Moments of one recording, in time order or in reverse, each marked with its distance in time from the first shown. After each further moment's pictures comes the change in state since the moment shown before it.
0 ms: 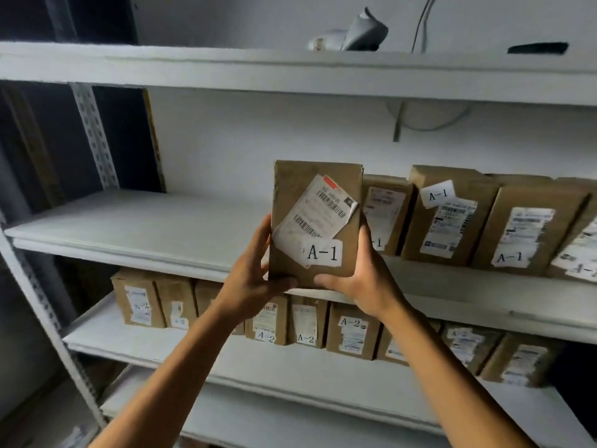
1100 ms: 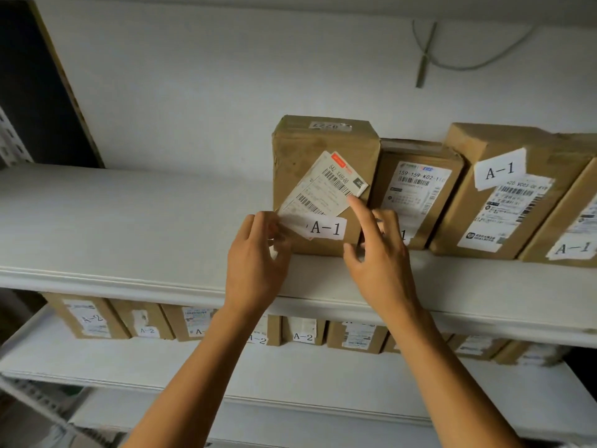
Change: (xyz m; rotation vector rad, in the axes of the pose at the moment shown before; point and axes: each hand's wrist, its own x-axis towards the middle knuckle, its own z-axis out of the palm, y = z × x) left_hand 0.112 -0.108 0.028 0.459 0.376 0.092; right_hand 0.091 0.093 0.027 -0.601 0.416 -0.220
